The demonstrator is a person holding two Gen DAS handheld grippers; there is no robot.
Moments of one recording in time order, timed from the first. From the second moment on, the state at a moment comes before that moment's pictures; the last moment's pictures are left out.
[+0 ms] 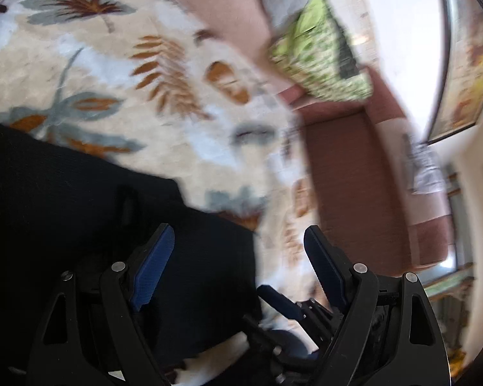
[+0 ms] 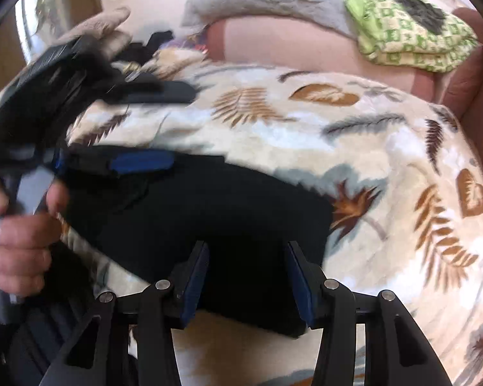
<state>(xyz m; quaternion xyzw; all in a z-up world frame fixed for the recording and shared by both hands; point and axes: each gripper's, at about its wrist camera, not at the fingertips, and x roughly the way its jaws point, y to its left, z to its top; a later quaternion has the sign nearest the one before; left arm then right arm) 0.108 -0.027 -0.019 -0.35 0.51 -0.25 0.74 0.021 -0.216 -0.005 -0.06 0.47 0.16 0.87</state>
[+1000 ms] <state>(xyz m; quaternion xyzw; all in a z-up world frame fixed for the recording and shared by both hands) -0.024 0.172 -0.046 -0.51 0.38 -0.07 0.77 0.006 -0.272 -0.002 0.13 0.34 0.14 0.92</state>
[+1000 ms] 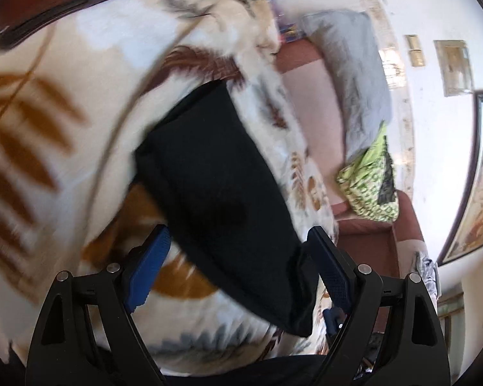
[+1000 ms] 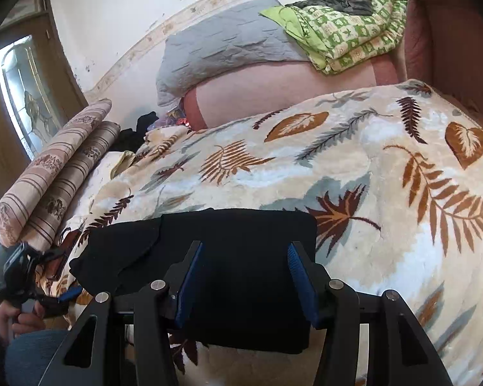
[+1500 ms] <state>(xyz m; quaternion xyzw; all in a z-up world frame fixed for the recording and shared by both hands) -0.037 0.188 -0.059 -0.57 0.28 -0.02 0.77 0.012 -0.263 -0.013 0.11 0.37 0.13 0.91</state>
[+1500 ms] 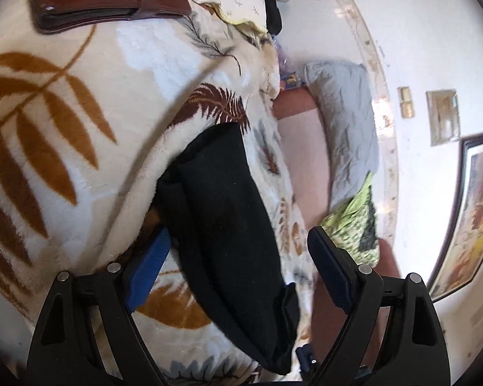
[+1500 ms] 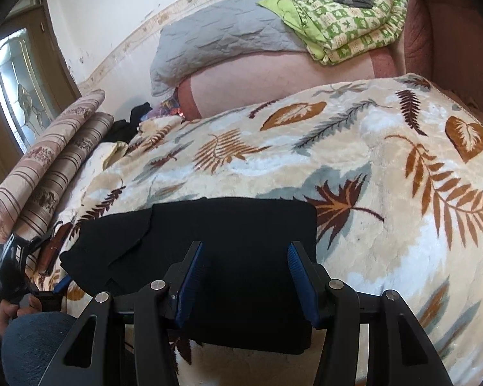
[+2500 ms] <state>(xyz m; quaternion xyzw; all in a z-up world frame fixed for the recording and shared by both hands) -0.039 0.172 -0.065 -0.52 0.31 0.03 0.79 0.014 -0.261 -0.021 0.11 0.38 0.13 0.91</state>
